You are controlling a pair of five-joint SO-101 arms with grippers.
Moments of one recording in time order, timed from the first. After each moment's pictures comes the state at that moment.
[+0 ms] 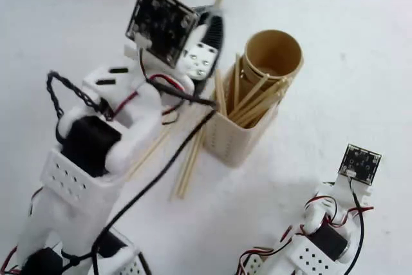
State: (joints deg) left arm 28.4 -30.7 -2.2 51.5 -6.9; right arm 38.2 -101.5 96.4 60.0 20.5
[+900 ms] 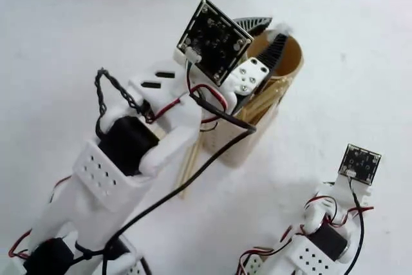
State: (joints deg) left arm 38.4 -26.1 -2.0 44.1 -6.7; right arm 38.2 -101.5 96.4 60.0 20.5
